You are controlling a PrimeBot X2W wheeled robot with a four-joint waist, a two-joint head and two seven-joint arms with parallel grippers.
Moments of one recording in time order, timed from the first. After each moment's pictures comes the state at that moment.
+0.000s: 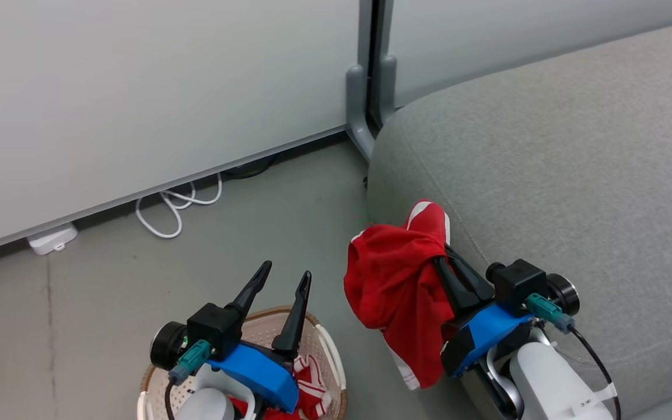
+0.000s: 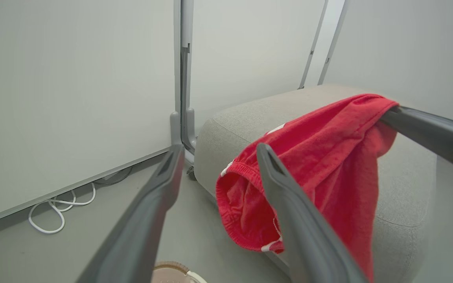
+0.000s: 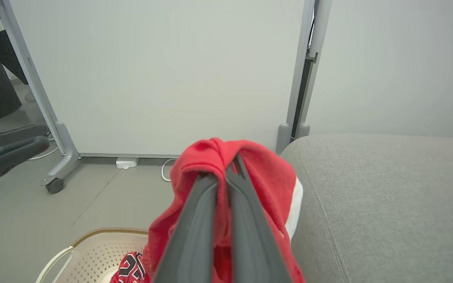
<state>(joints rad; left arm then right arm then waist) -0.23 0.11 -0.46 0.42 -0.37 -0.13 -0.26 -0.37 -0.05 0.31 0.52 0.14 0.13 -0.26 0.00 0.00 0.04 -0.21</state>
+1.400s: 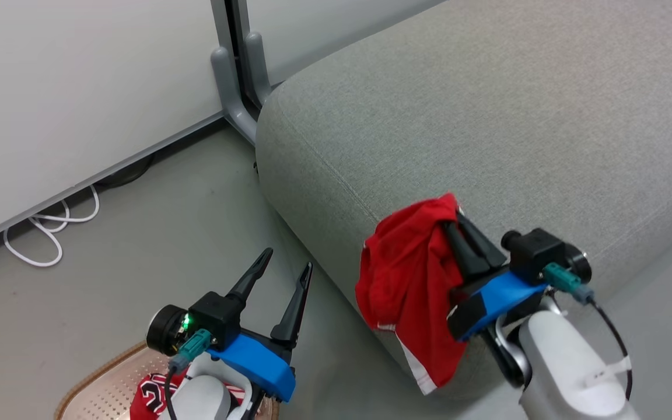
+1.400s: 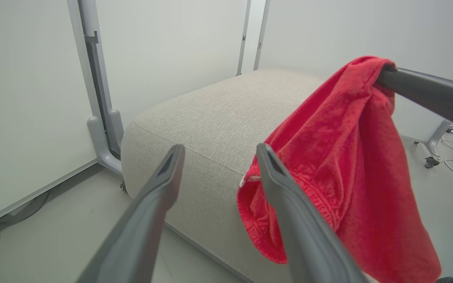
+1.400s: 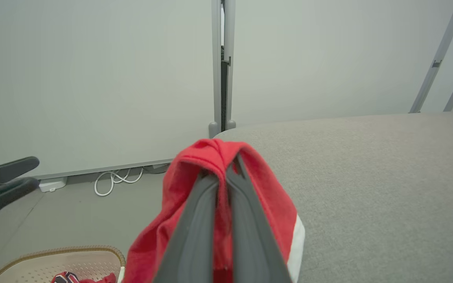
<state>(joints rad) -0.27 0.14 -0.50 0.42 -0.36 -0.13 -0.26 -0.41 -0.05 0.28 0.50 0.16 0.13 -0.26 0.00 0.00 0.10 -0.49</state>
